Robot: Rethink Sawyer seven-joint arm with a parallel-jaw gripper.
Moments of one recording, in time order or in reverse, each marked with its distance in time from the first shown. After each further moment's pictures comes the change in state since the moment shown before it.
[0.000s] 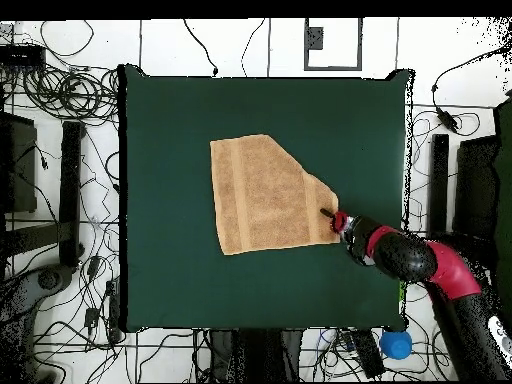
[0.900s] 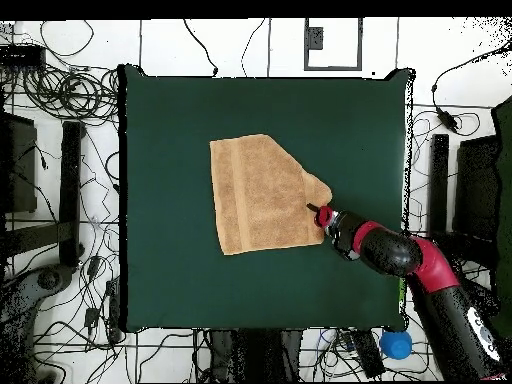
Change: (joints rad) arm -0.010 0.100 0.054 0.001 0.013 -0.003 -0.001
